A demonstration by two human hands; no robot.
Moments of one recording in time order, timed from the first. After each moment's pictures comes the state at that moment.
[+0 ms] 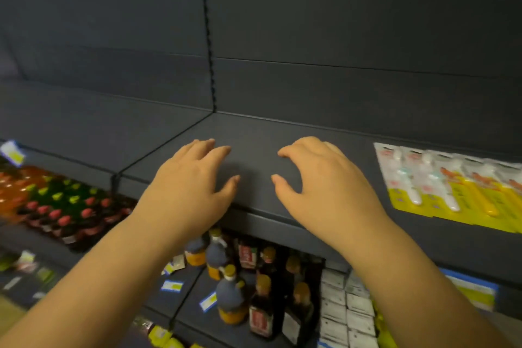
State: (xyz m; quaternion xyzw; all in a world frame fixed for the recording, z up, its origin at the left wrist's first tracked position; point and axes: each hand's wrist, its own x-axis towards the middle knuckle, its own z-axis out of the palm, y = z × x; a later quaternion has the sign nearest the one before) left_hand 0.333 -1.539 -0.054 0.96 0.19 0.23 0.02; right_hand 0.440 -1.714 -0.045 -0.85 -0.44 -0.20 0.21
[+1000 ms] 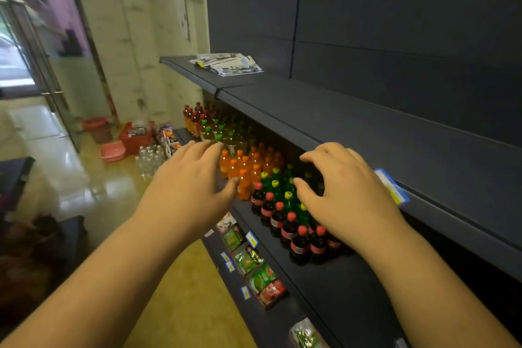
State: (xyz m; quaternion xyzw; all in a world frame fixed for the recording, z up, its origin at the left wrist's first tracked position) left_hand -0.041 -1.080 -0.078 0.84 0.50 0.21 -0.05; right_hand 0.173 -1.161 -0.076 -0.69 -0.66 -0.13 0.26
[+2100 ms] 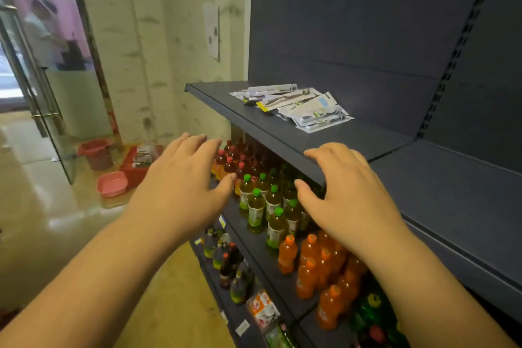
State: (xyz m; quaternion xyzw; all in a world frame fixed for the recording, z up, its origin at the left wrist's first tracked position) left_hand -0.166 -0.558 -0.050 0.82 0.51 0.25 -0.06; right_hand 0.053 -0.633 -0.055 -0.70 -0.66 -0.13 0.26
